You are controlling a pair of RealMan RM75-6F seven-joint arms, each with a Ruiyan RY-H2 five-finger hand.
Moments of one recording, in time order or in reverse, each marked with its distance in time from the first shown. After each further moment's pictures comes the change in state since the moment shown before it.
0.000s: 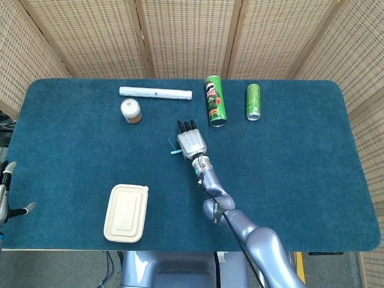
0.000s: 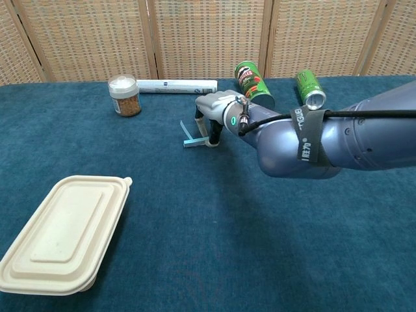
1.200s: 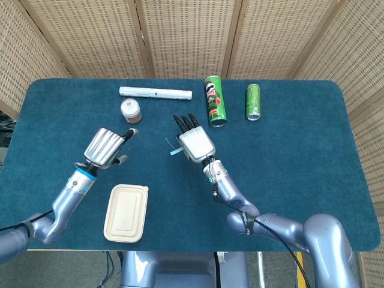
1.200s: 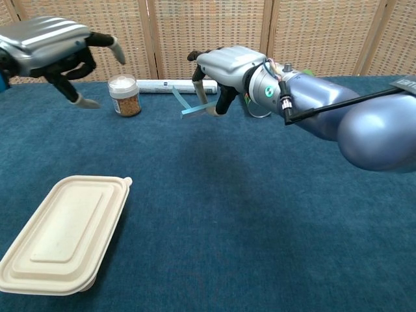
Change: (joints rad) left arm -0.588 -0.307 -0.124 0.326 0.332 -0.304 0.148; right arm -0.230 0.391 -0.100 -0.788 -0.082 0.345 -0.165
